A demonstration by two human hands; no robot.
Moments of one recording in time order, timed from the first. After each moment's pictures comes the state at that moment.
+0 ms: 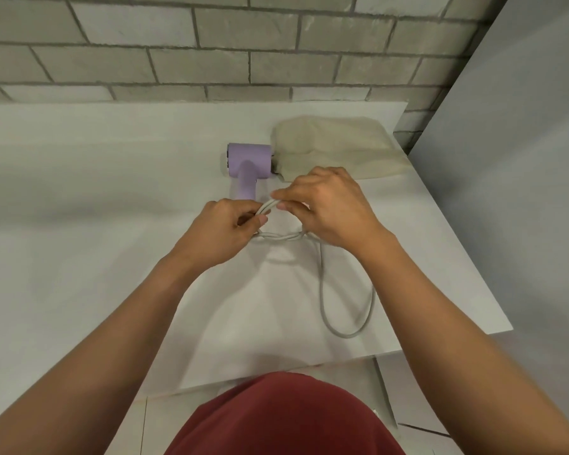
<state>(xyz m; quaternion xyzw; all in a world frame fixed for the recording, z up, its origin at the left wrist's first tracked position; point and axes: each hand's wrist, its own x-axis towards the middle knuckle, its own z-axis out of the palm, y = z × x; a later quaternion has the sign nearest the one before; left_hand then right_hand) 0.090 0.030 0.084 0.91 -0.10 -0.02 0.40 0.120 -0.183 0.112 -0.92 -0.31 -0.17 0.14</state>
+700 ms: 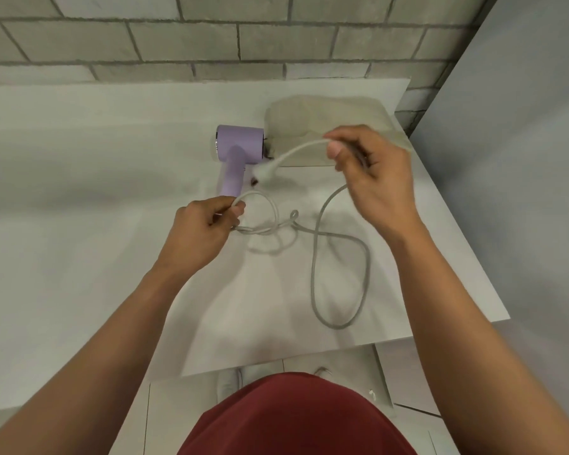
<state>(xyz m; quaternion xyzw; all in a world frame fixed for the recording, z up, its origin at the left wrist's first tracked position) 0.074 0.025 0.064 0.88 0.02 0.01 0.47 0.115 -0.233 0.126 -0.83 -0.14 -0.19 0.50</state>
